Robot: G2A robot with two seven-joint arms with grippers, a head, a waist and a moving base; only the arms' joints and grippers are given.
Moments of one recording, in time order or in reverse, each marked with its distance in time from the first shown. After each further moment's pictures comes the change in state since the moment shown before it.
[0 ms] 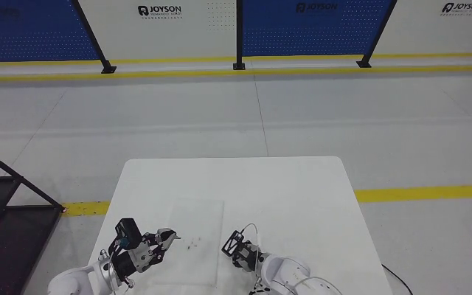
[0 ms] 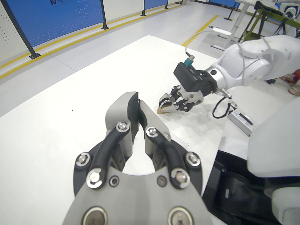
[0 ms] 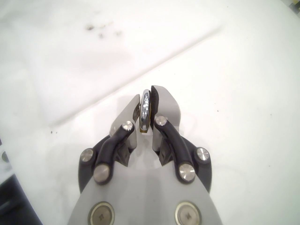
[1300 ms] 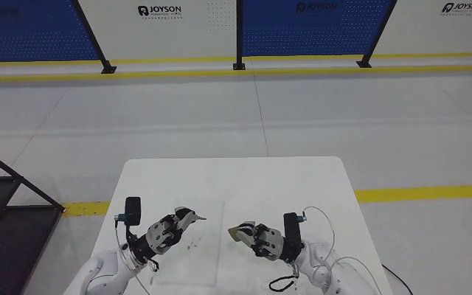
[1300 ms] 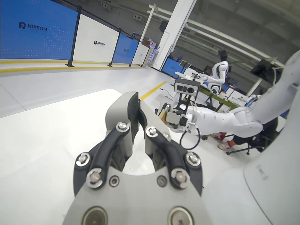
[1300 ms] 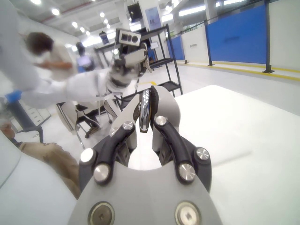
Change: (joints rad) left arm -0.193 -0.002 0.234 0.062 -0.584 -0.042 -0.102; right arm -0.016 0.074 0.225 0.023 0.335 -0.788 -0.740
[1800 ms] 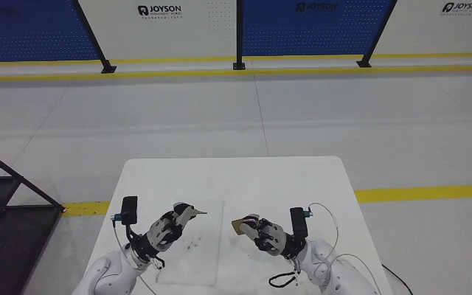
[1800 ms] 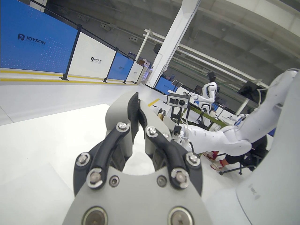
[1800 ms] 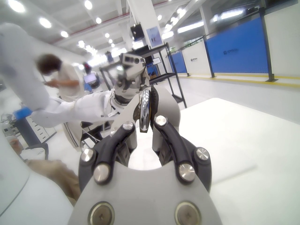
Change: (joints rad) left arm -0.021 -0.013 0.044 0.027 -0.016 -0.005 0.102; right arm 0.018 -0.004 -0.006 0.012 0.069 -0.025 -0.024
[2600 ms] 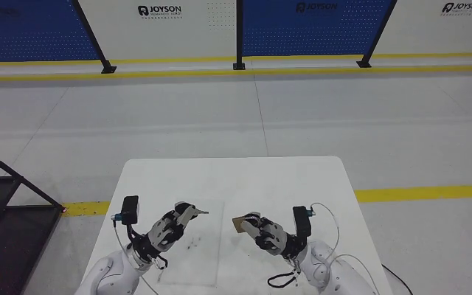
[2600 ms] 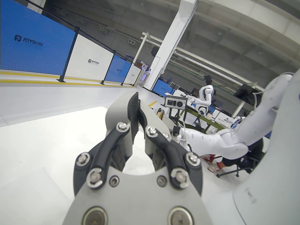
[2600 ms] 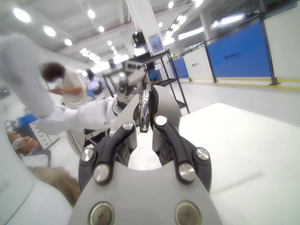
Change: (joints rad) left arm -0.007 -0.004 0.030 0.003 -0.041 -0.037 0.014; right arm 0.000 -0.006 -0.027 -0.019 0.090 -0.007 -0.031
